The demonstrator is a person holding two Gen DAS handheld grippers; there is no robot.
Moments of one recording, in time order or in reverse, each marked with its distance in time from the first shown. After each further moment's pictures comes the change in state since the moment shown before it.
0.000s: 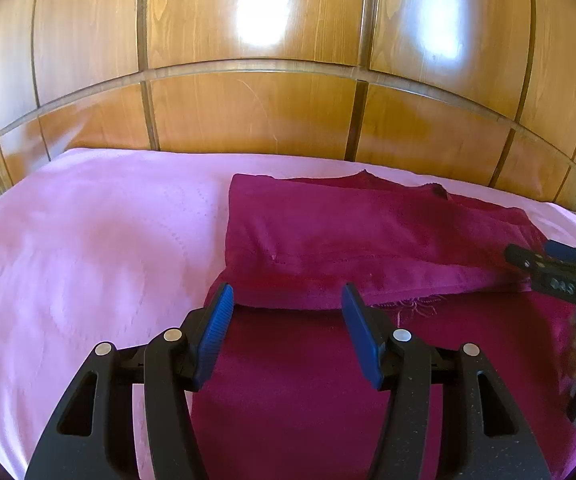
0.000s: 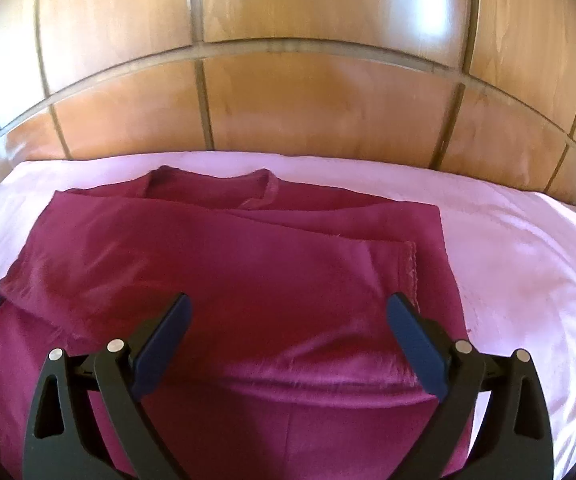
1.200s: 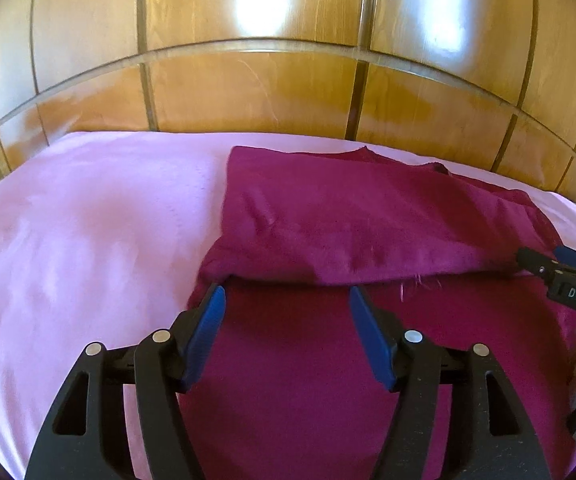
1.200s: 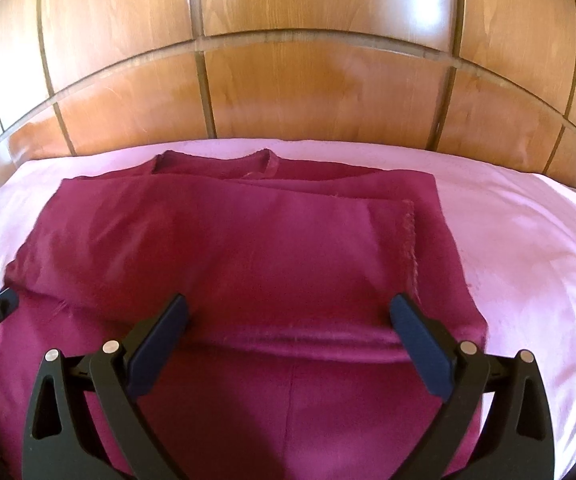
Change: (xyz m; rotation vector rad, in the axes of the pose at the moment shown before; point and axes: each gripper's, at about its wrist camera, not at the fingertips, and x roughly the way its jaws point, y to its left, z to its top) left arm -0.003 0.003 -0.019 0.000 0.043 0.003; right arm -0.017 -0.005 -0.025 0.027 0.020 0.024
